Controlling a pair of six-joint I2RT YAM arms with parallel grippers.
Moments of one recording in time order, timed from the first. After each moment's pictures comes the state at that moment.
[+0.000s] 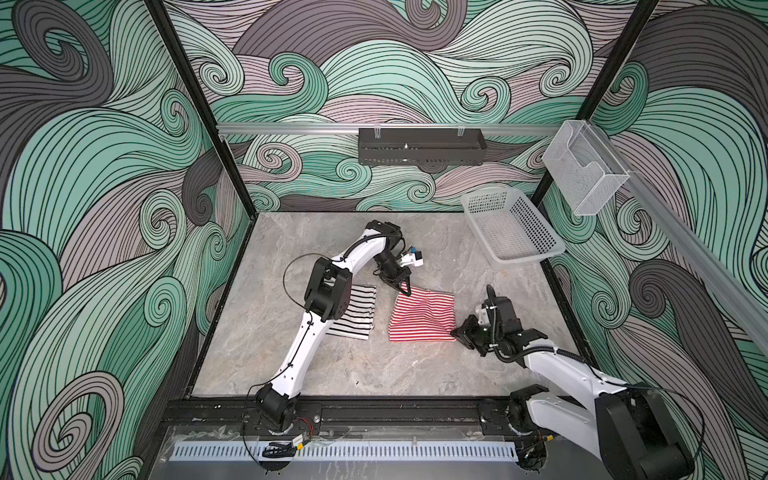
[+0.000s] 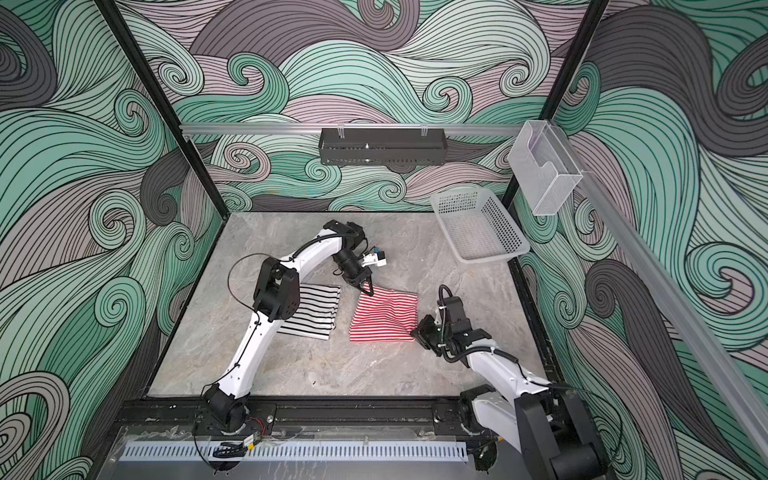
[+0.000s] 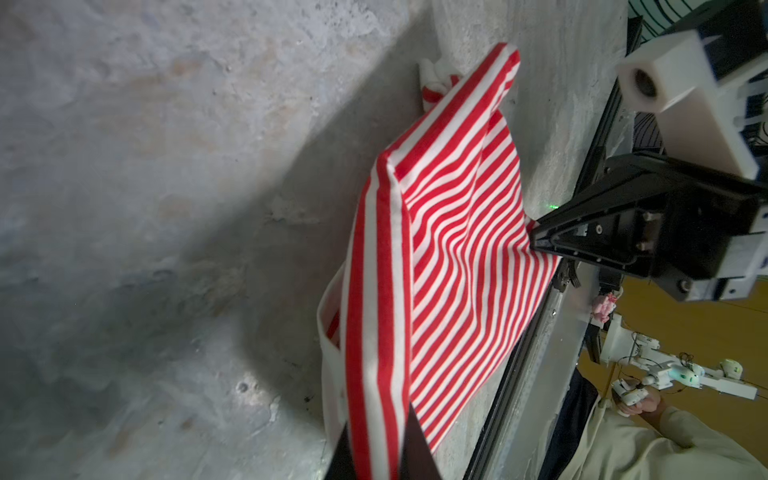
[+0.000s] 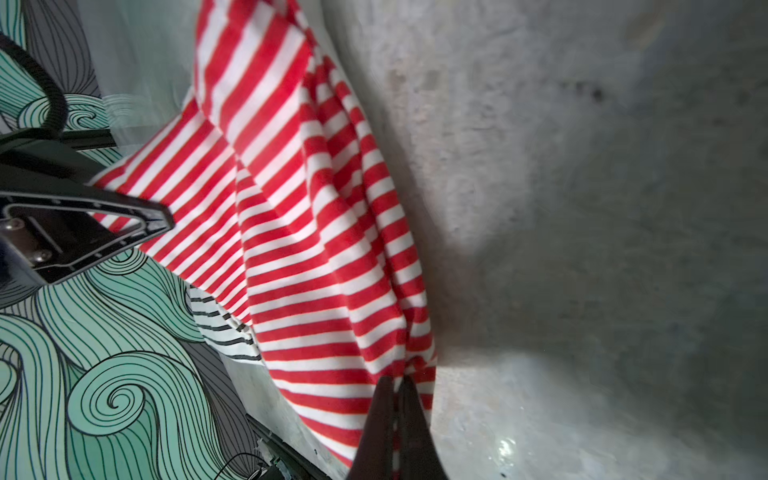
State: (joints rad) left arm -0.53 2.56 2.33 -1.45 0.72 0.37; right arm 0.31 1.10 0.36 -0.21 -0.43 1.00
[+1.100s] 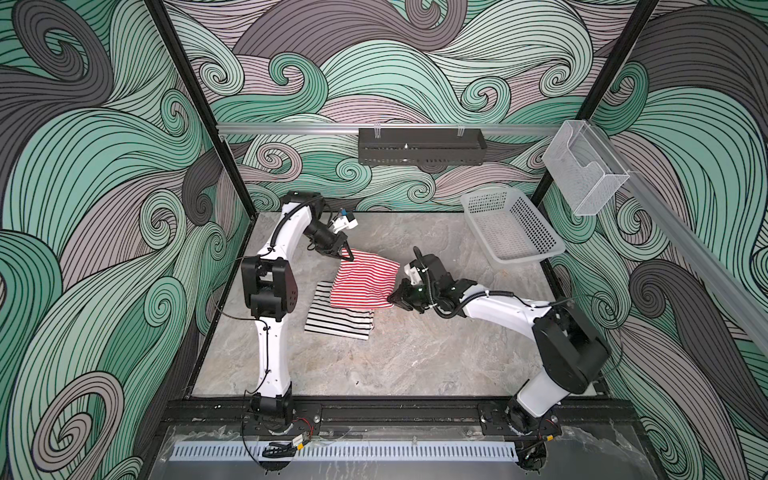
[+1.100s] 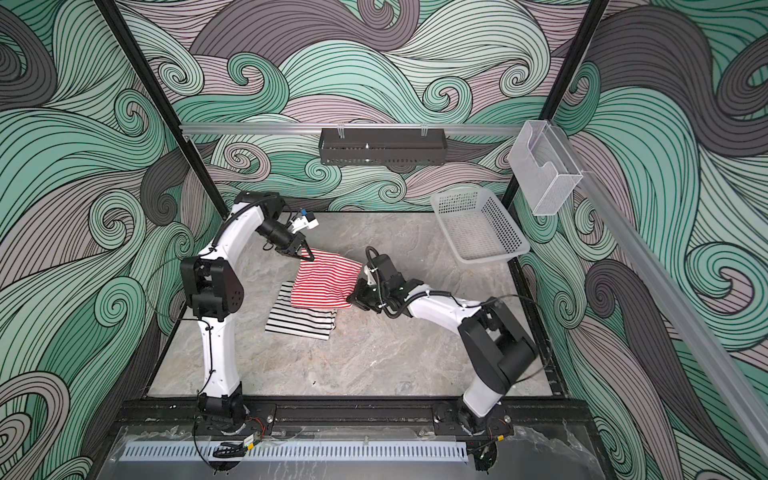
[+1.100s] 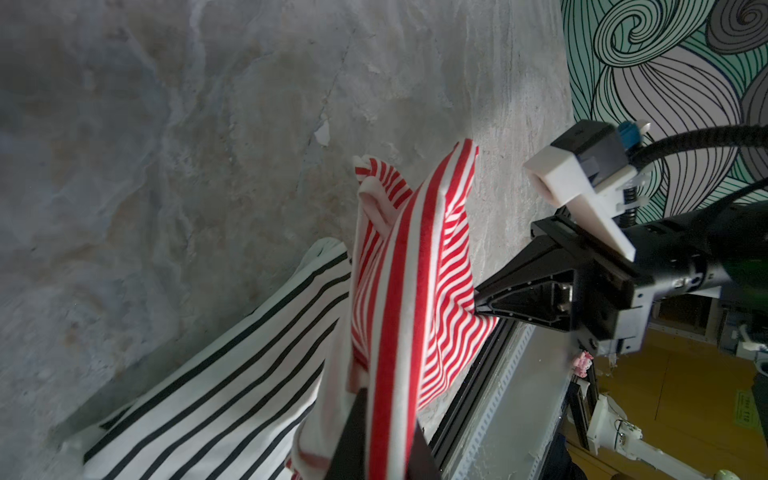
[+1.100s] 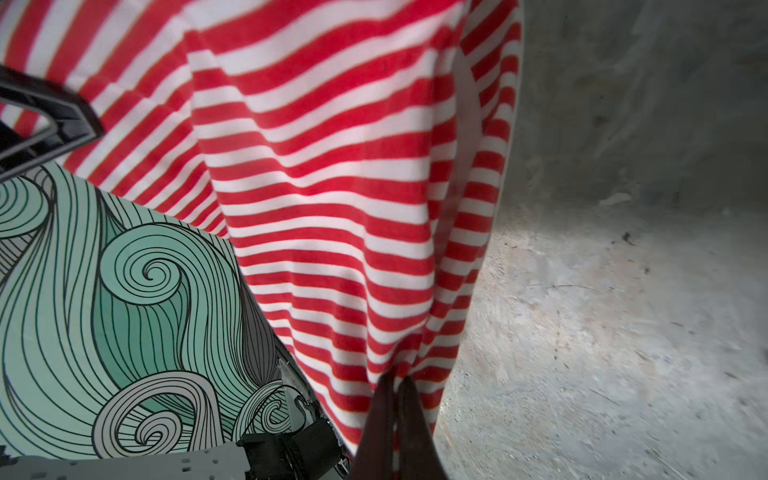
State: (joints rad) left arm -0.09 2.19 2.13 -1.58 0.71 0.49; right arm 0.72 1.69 1.01 -0.10 -0.44 1.01
